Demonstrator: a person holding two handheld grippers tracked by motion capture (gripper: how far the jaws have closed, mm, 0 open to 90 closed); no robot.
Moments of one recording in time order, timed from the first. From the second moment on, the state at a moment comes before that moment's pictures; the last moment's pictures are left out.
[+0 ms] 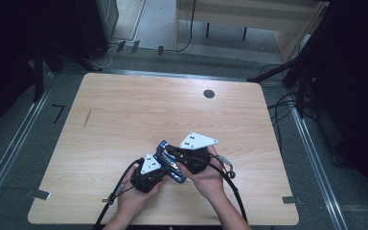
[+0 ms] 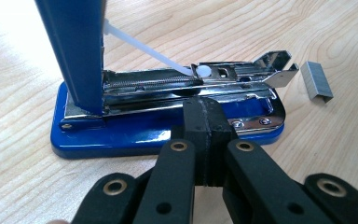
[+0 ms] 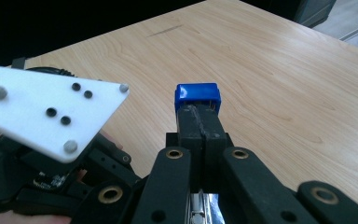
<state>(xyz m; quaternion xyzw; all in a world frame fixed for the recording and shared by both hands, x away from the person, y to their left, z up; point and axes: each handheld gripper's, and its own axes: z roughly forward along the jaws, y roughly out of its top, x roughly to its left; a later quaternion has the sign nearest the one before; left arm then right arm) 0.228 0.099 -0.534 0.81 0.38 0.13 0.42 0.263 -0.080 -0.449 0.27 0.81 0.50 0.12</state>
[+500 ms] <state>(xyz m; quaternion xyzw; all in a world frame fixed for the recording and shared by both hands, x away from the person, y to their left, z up) 0.227 0.098 -0.534 0.81 0.38 0.14 0.42 0.274 -0.067 -0.446 0.25 0.82 0.50 0.13</state>
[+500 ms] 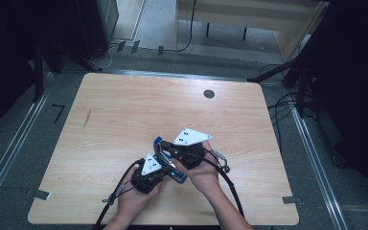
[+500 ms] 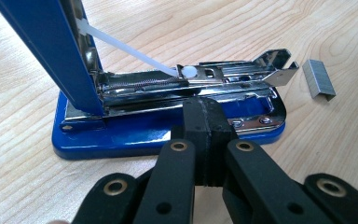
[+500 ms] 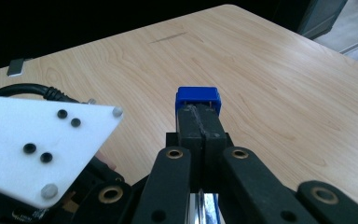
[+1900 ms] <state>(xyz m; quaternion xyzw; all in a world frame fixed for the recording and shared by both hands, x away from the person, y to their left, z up) 0.226 0.097 -0.534 0.82 0.37 0.15 0.42 0.304 -0.029 -0.453 0.24 0.82 0.51 0.12</state>
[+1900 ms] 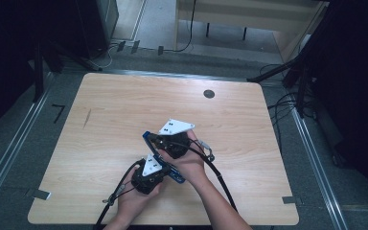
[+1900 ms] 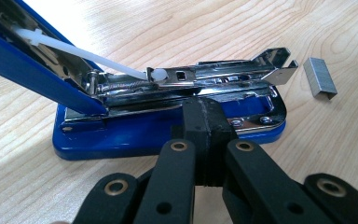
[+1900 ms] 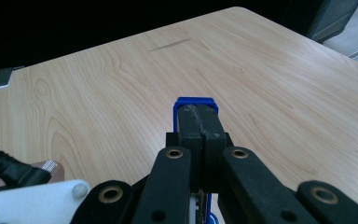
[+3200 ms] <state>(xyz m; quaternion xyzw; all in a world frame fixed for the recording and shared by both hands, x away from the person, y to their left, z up) 0.226 0.097 -0.533 0.82 0.37 0.15 0.41 0.324 -0.008 -0.496 0.25 0.85 0.45 0.08</state>
